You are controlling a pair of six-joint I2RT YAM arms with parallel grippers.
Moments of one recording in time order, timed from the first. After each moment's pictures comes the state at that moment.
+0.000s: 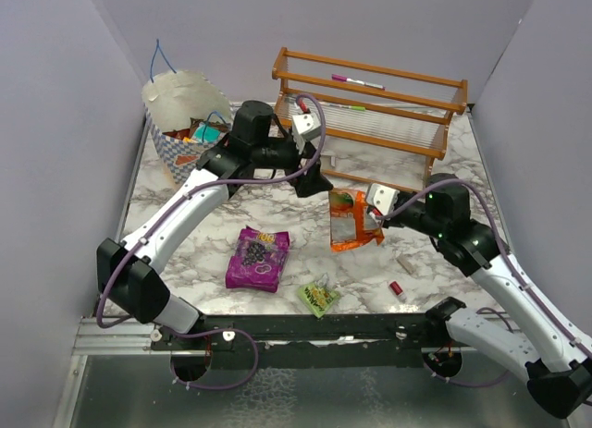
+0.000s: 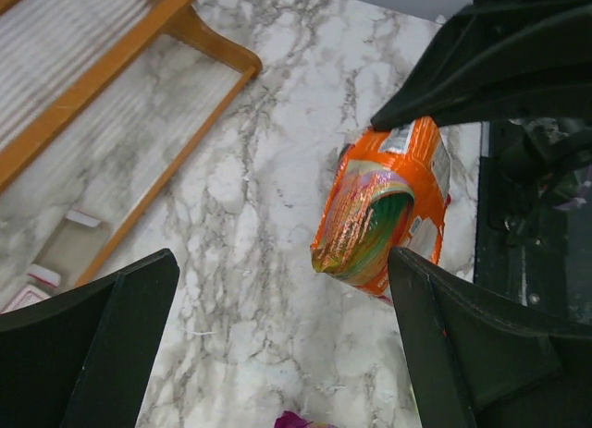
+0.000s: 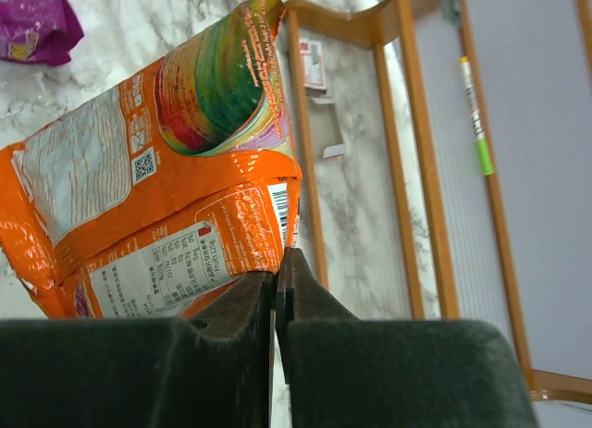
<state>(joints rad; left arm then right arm) -0.57 1.48 1.45 -0.38 0.74 0.17 0.53 0.84 0.85 -0.42 -0.30 -0.82</state>
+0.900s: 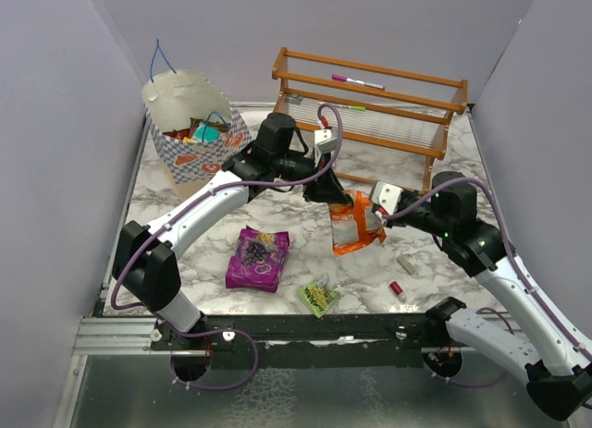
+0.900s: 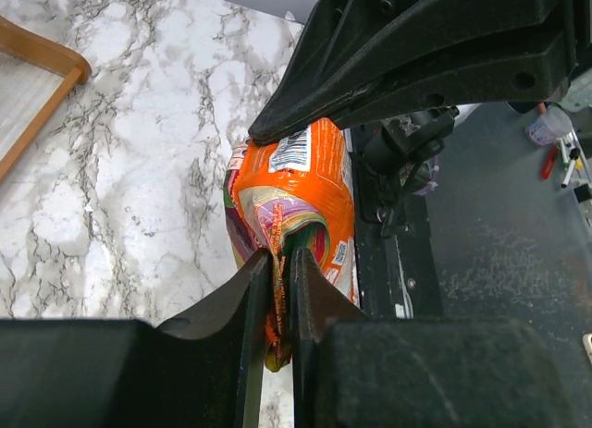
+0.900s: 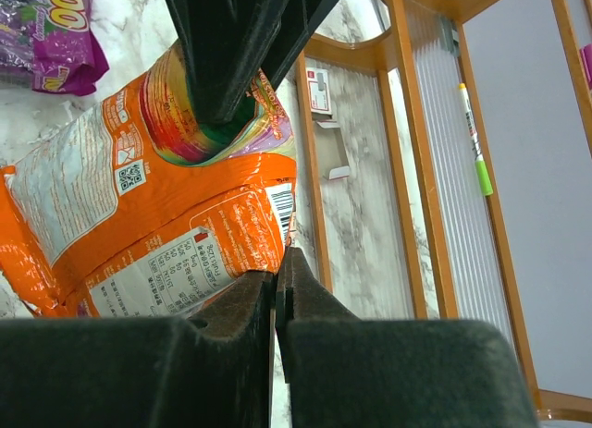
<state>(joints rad) -0.65 1.58 1.38 -0.23 1.02 -0.02 0.51 0.82 0.90 -0.44 -0.35 -0.80</state>
